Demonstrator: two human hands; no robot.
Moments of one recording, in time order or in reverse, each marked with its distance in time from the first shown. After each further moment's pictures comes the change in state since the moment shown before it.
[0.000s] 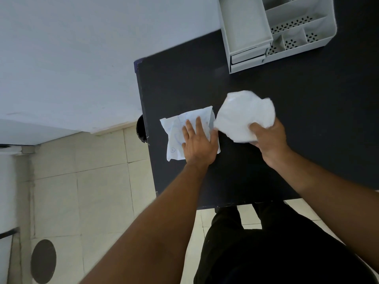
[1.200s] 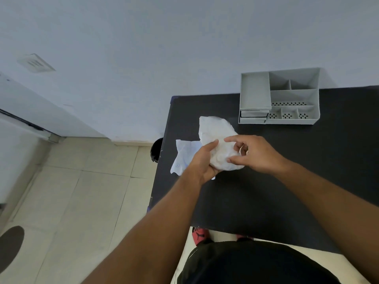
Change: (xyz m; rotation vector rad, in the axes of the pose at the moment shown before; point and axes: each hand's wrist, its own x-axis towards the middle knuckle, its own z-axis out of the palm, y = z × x) left_hand -0.064 0.070 -0.073 -1.576 -0.281 -0.390; right_hand -0.044 -0.119 0.006 -1.134 -0.706 -0.659
